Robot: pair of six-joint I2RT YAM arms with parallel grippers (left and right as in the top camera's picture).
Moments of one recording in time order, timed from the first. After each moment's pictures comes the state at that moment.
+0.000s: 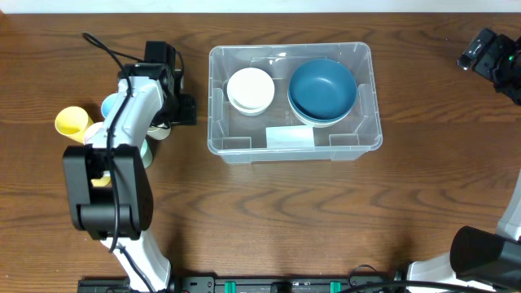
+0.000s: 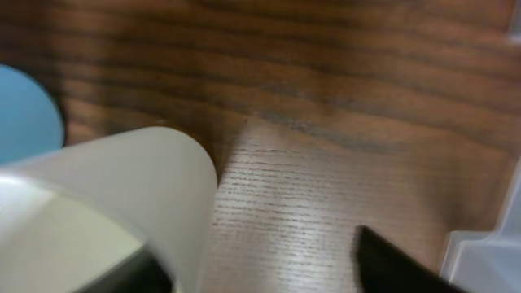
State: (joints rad) left arm -0.03 1.96 1.47 -0.92 -0.03 -0.08; right arm -0.29 1.69 2.00 -1.30 -0.01 0.33
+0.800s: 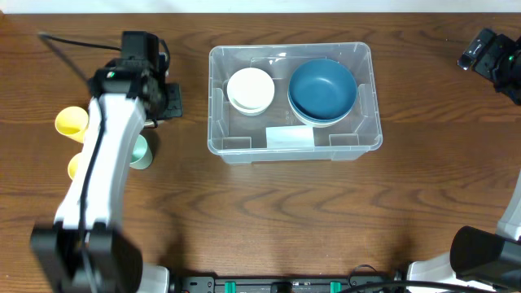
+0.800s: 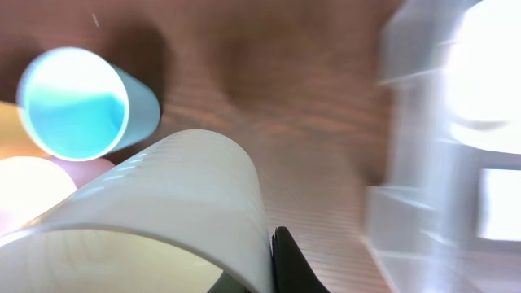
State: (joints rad) left arm -0.04 1.63 1.47 -1.02 -0.05 -0.13; right arm -0.29 1.69 2.00 -1.30 -0.01 0.33
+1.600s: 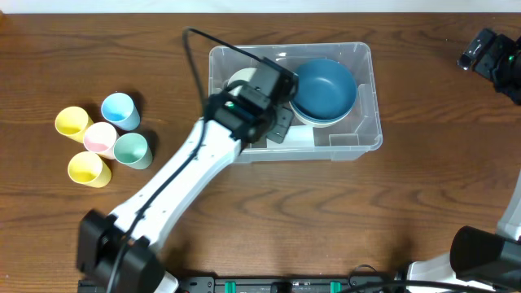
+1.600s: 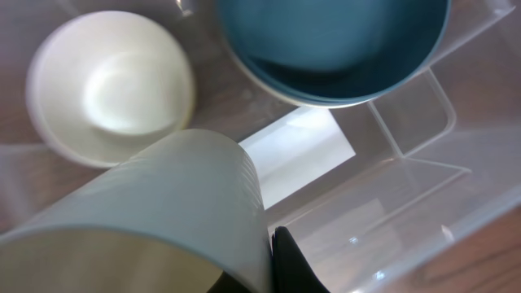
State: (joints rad) left arm -0.62 1.68 1.48 -0.84 -0.02 -0.15; right arm -0.29 1.69 2.00 -1.30 -0.01 0.33
